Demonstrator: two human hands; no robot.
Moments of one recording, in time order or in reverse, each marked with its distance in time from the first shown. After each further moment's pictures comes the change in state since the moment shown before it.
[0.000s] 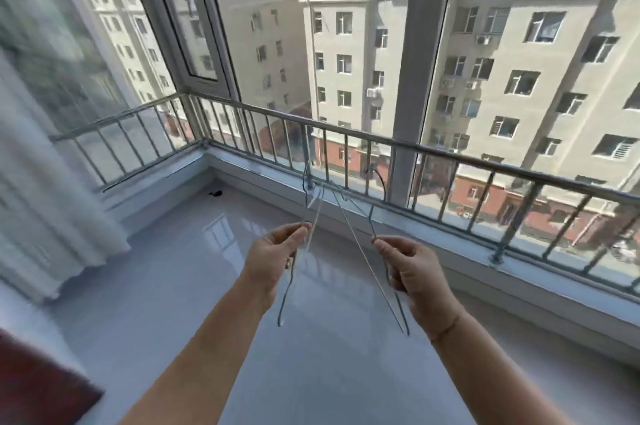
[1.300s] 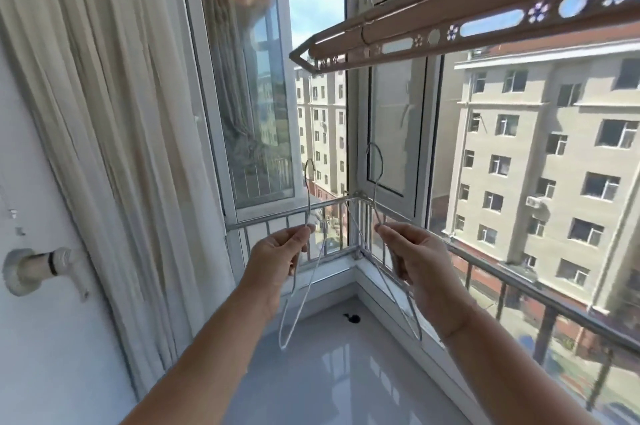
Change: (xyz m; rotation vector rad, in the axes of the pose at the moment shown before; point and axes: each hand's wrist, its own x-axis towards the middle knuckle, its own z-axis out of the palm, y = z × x) left_hand 0.452 0.253 -0.441 -0.054 0.451 0.344; right_hand 0.424 -0.100 0.627 0.067 -0.559 -0.246
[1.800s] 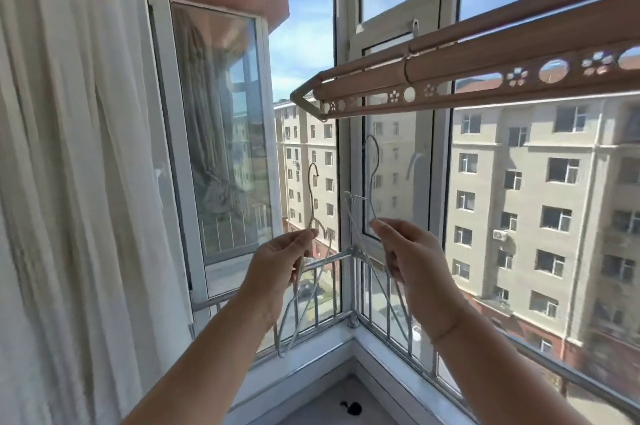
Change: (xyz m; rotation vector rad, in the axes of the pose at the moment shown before) left_hand 0.272 0.031 -0.028 -0.070 -0.171 0.086; right_hand 0.238 0.011 0.105 -0.012 0.119 -0.135
